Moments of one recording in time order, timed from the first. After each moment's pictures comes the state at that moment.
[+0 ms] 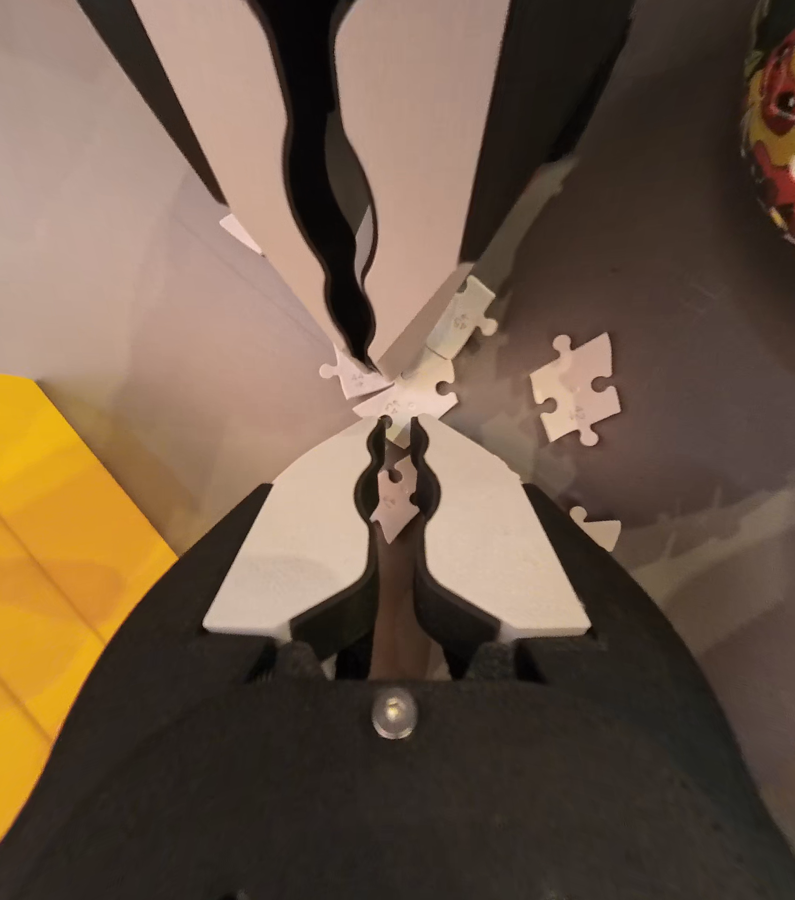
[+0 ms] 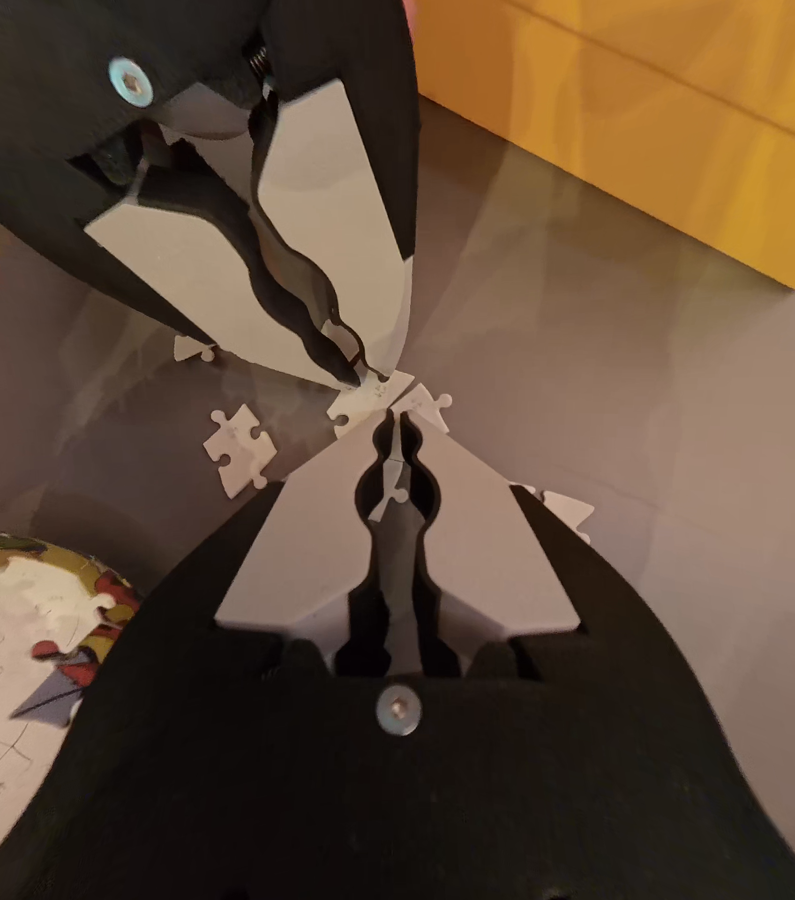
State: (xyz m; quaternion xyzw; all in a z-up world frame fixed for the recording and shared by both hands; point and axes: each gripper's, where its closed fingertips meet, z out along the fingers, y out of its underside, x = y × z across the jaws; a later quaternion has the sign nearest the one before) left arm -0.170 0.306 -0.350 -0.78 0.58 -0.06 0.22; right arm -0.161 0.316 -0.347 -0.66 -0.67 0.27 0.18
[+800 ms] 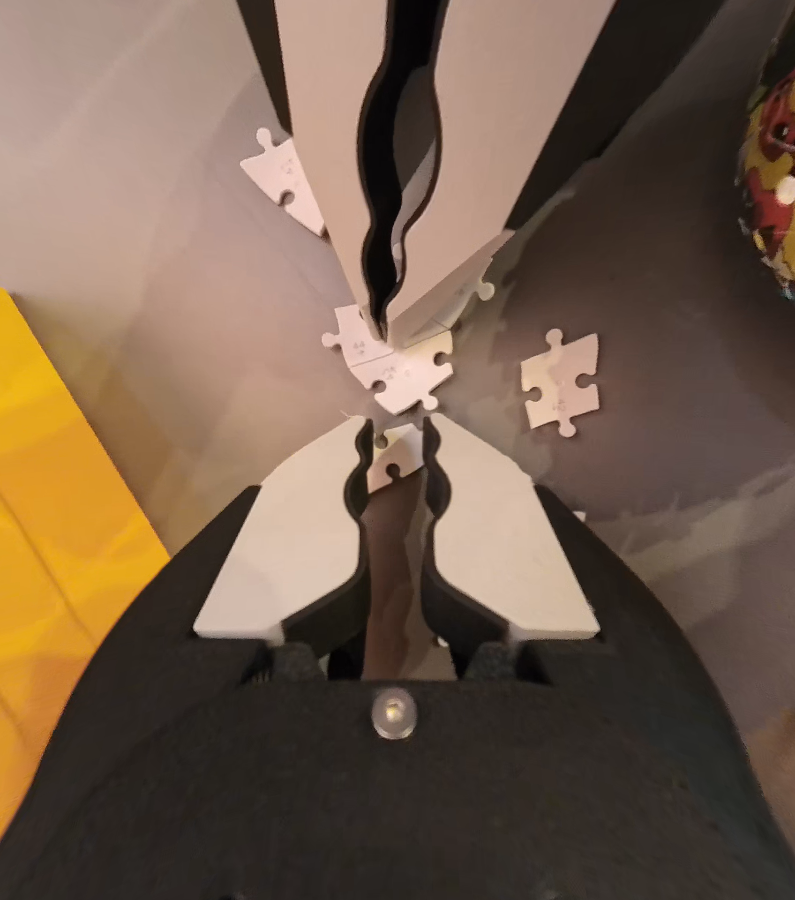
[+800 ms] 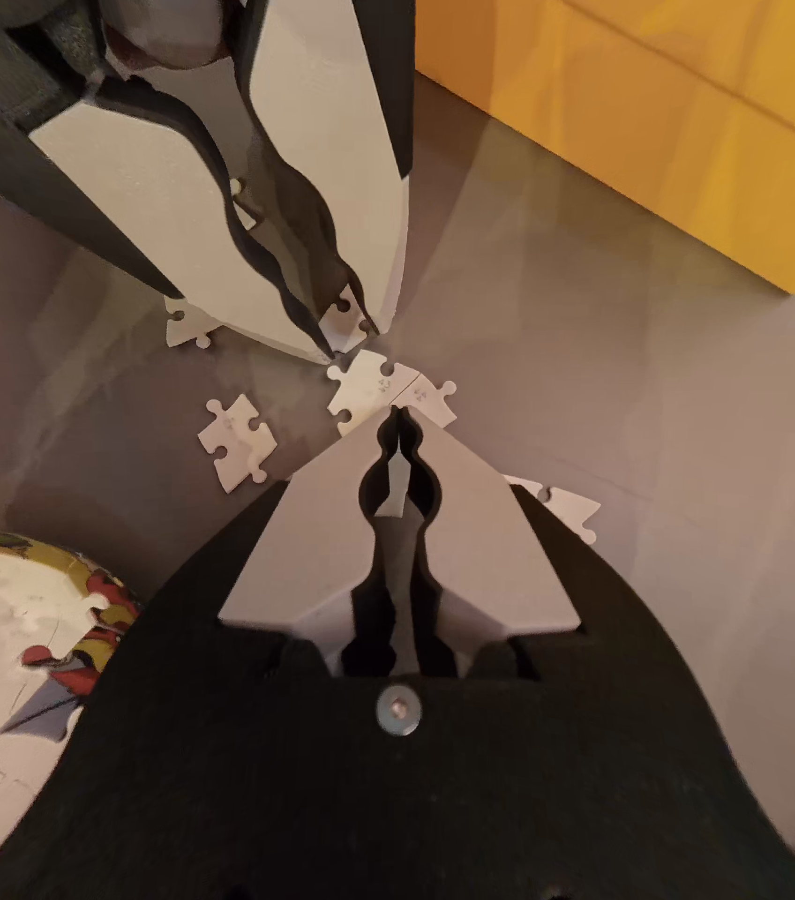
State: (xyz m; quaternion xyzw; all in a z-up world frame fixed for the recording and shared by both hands) left arm -0.179 0.296 -0.347 -0.83 0.51 -0.09 0.23; right arm -0.159 0.314 -0.350 -0.65 -0.69 0.25 0.20
